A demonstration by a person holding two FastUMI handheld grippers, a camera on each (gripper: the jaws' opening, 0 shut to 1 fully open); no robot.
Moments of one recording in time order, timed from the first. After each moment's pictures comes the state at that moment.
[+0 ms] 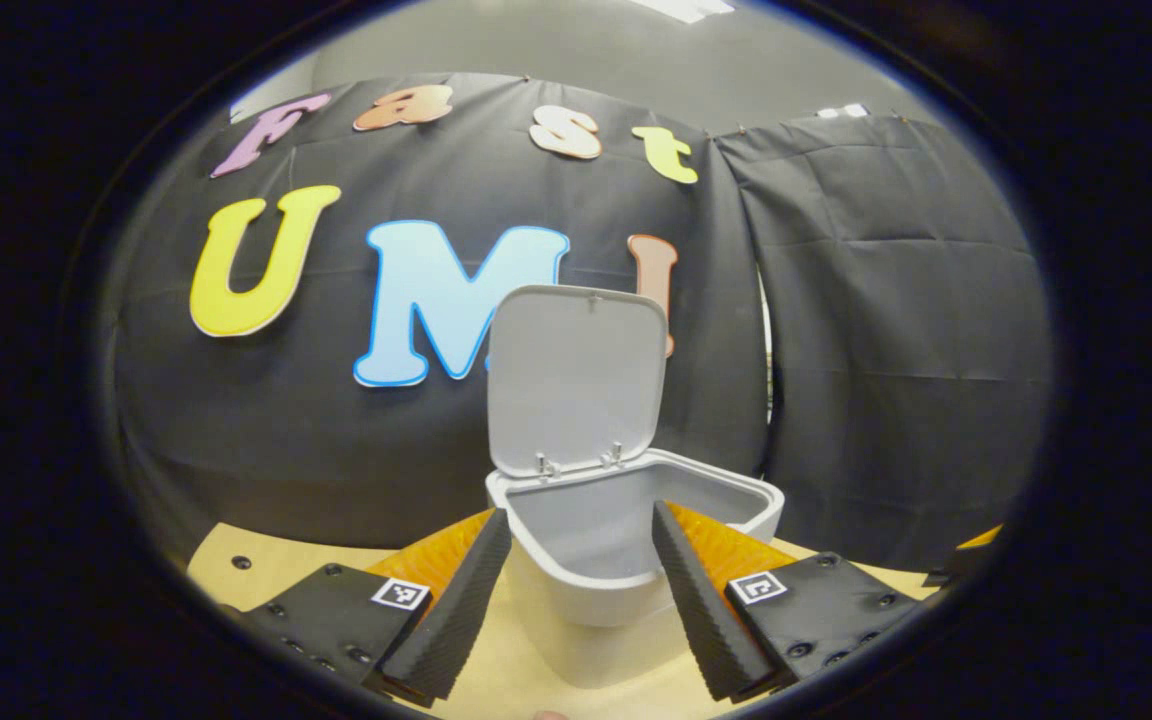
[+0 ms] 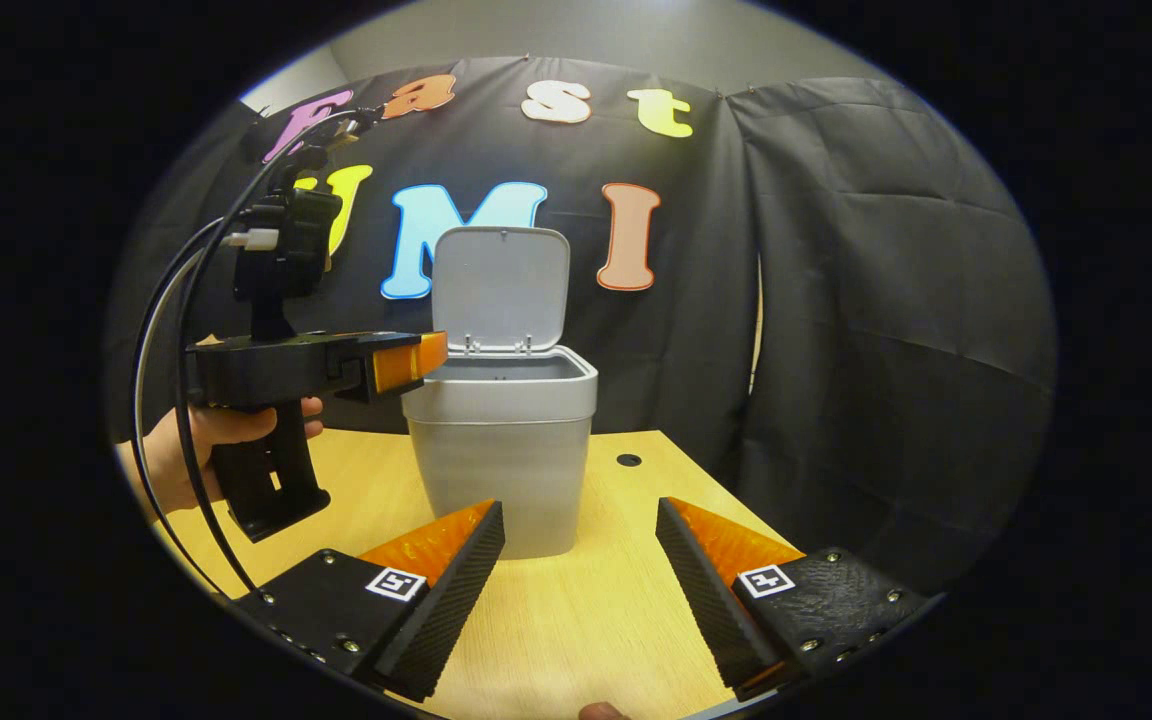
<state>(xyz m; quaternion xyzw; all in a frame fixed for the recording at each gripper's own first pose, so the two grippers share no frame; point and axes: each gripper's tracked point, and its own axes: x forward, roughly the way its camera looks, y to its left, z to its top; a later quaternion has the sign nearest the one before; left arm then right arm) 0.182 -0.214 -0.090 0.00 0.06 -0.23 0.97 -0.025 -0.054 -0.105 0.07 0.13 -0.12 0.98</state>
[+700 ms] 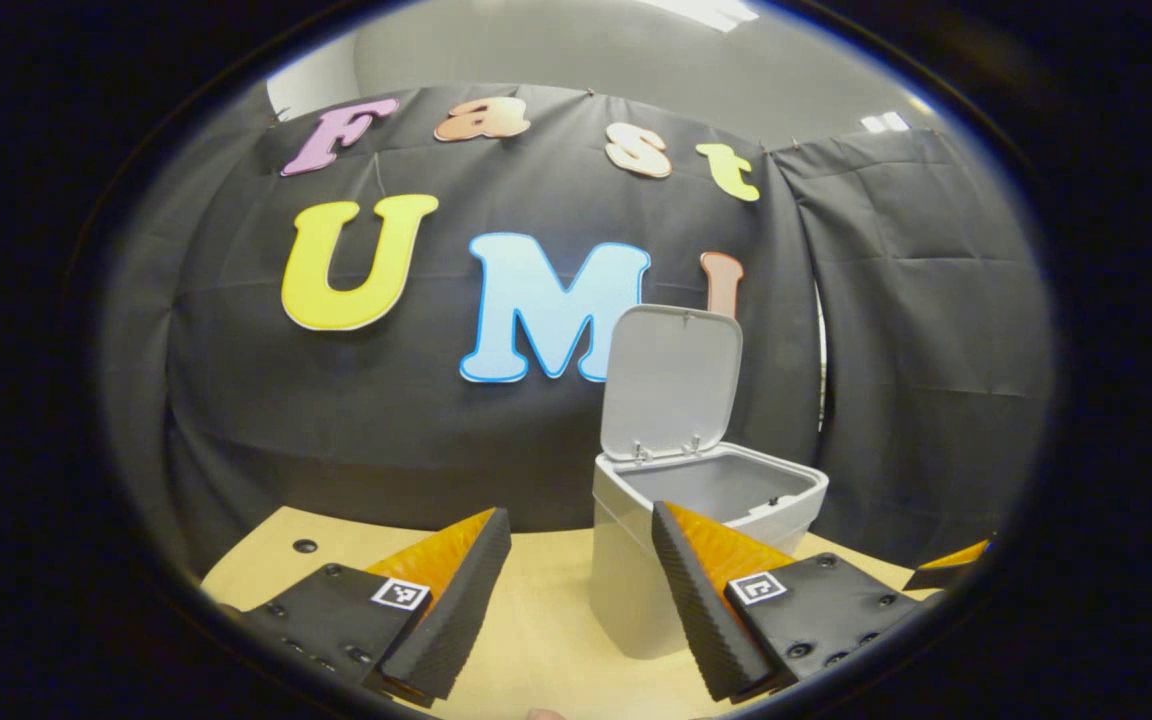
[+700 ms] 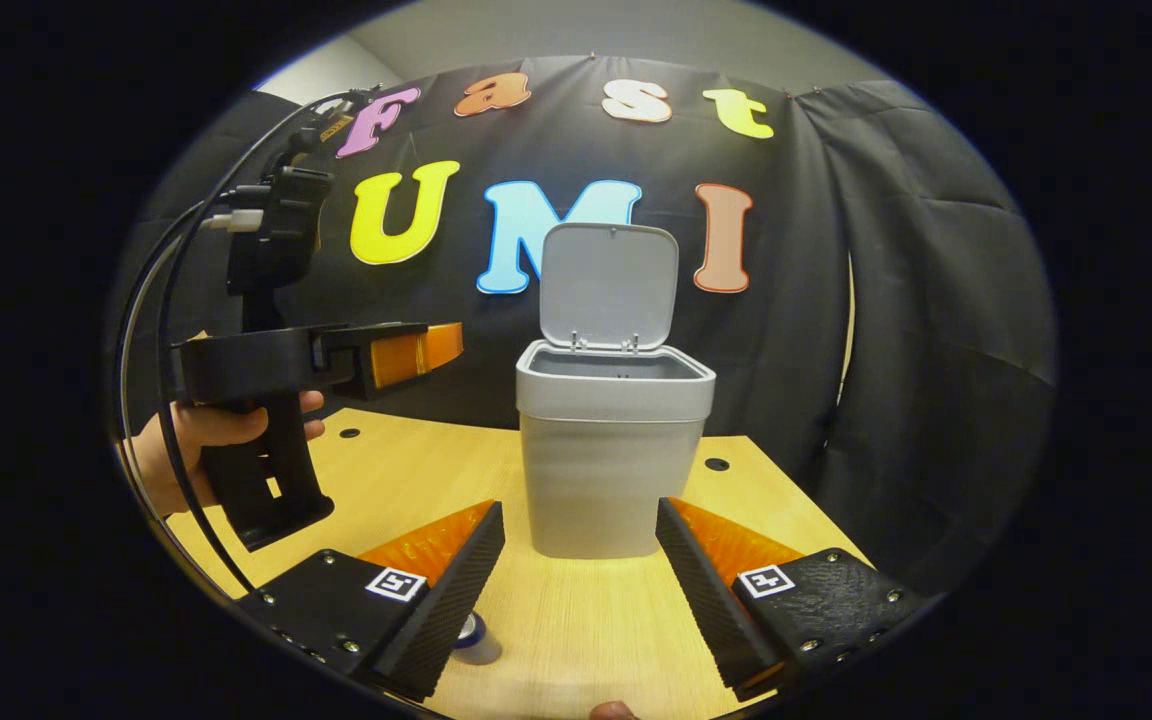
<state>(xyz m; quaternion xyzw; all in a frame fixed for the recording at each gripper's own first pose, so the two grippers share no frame) 0.144 -0.112 -0.083 -0.01 0.06 -0.15 0.99 -0.010 0.016 -0.103 0.06 0.12 0.00 0.99</state>
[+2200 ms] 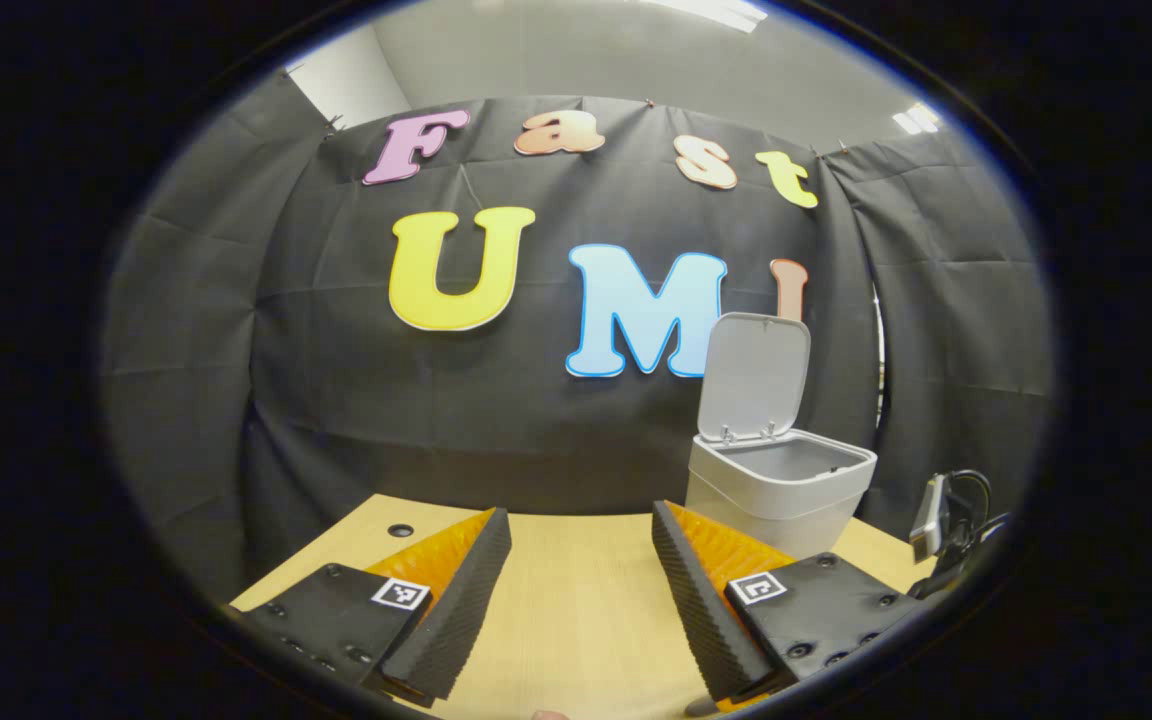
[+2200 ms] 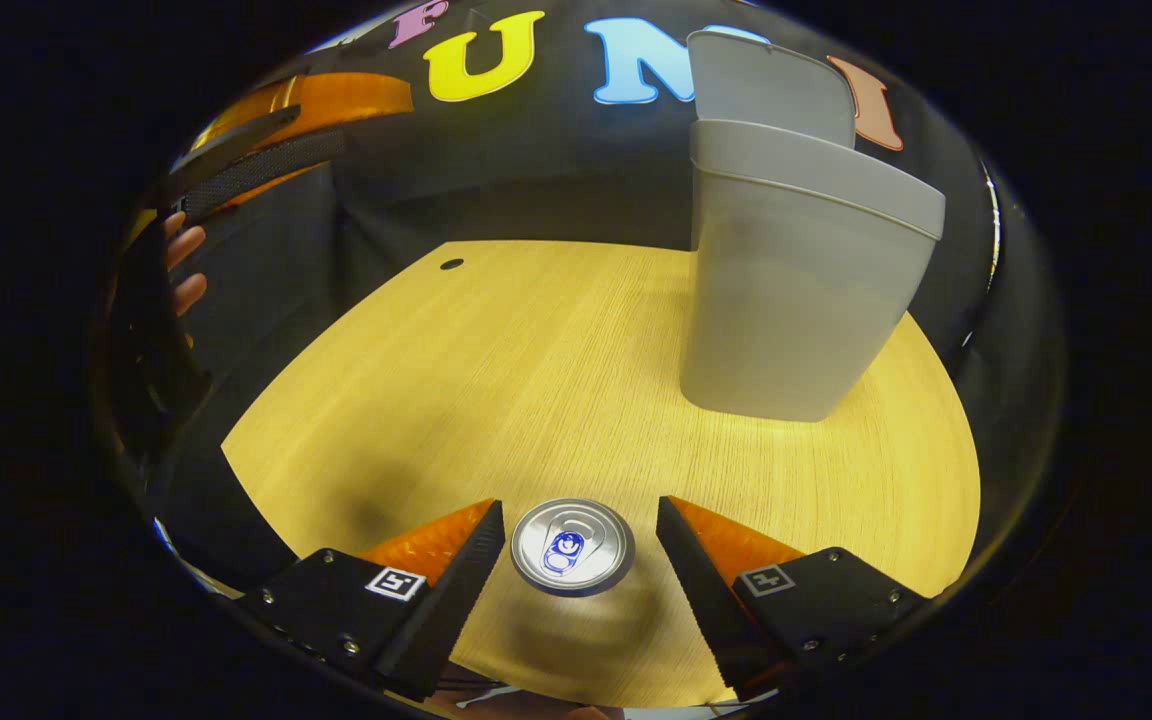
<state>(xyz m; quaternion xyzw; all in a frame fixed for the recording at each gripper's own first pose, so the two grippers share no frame) 0.080 -0.014 -0.075 0.00 0.06 -0.06 1.00 -0.019 0.130 -0.228 0.05 0.38 0.18 0.91</state>
